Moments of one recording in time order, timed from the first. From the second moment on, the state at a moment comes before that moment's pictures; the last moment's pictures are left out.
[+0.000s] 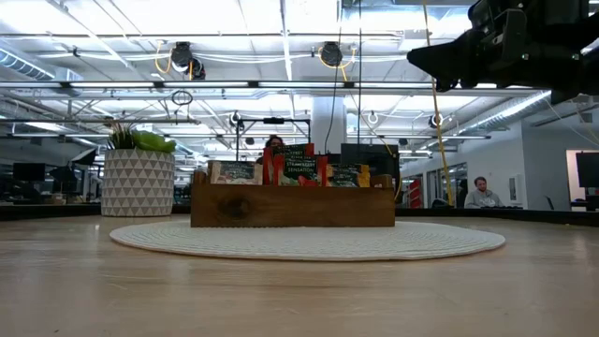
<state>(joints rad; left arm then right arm) -0.87 1.90 1.41 -1.22 0.05 -1.48 -0.15 0.88 0.15 0.87 -0.13 -0.14</state>
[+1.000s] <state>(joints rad) -1.05 2.00 1.32 -1.04 0.03 -1.33 -0.15 0.88 0.15 0.88 -0.13 -0.14</state>
